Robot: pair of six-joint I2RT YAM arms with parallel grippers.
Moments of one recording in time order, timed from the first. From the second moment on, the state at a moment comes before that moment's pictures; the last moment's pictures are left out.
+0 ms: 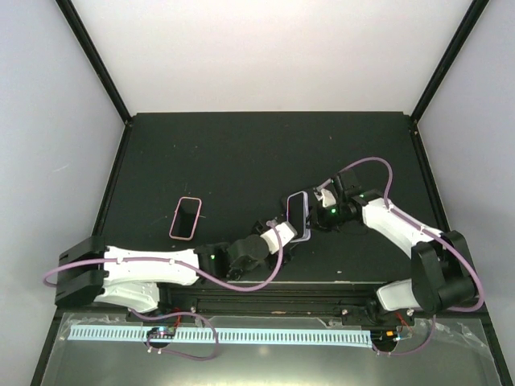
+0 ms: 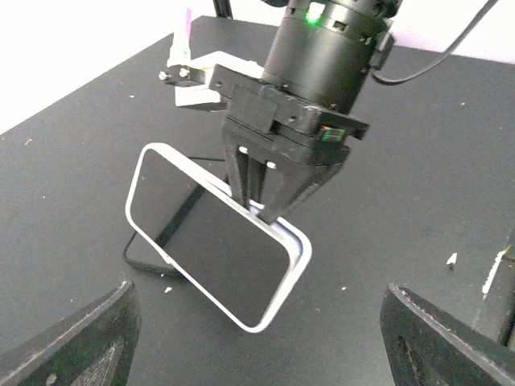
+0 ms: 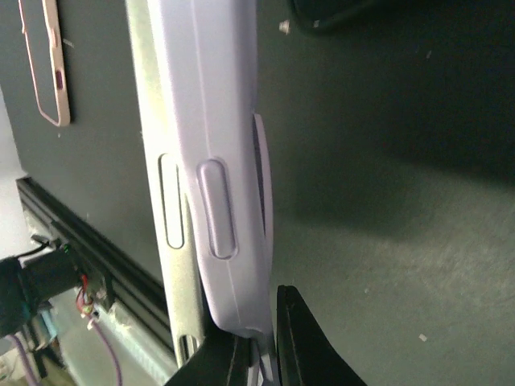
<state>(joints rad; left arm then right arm) -1.32 1.27 0.68 0.15 -0.48 -0.08 0.37 1.39 0.80 -0.58 -0.62 0.45</state>
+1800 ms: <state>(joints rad) -1.26 1.63 0.95 -0.11 -0.52 0.02 0.37 1.41 0.68 -0.40 -0.80 0.62</state>
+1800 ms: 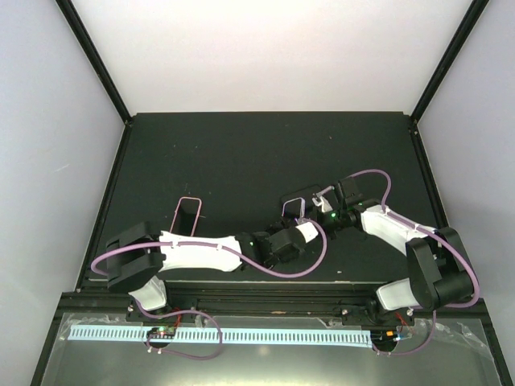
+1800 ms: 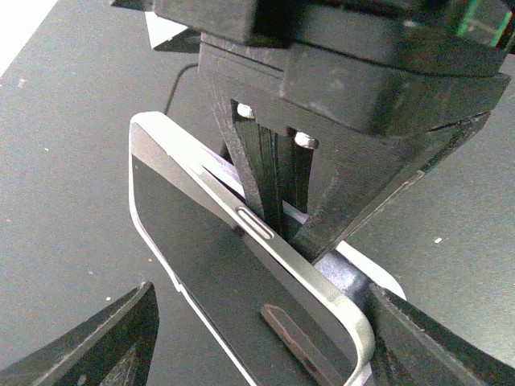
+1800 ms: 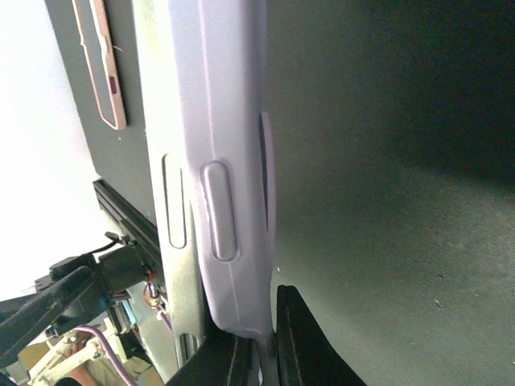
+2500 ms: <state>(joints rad) -1.28 1.62 0.95 -0.11 -0.69 0.02 0.36 1.41 0.68 -0.30 -0.90 0.68</state>
